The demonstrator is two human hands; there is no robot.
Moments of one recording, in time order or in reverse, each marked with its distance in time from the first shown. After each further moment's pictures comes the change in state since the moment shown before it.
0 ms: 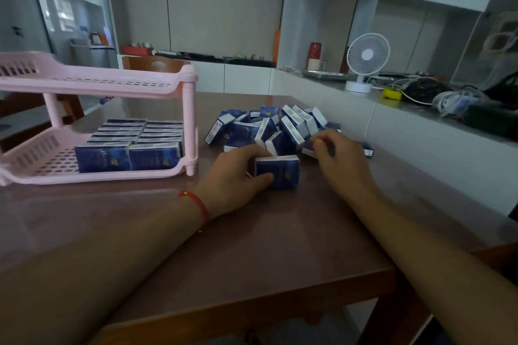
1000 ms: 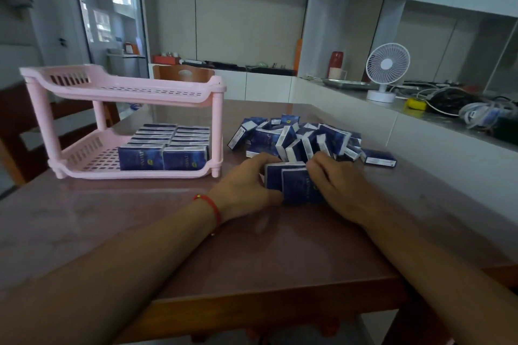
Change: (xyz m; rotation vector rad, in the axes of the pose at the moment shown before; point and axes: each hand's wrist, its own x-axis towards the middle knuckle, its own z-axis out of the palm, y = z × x) left_hand -0.017 -0.001 -0.010 -0.210 -0.087 -0.162; right_hand -0.023 -0.033 0.001 -0.062 -0.303 -0.275
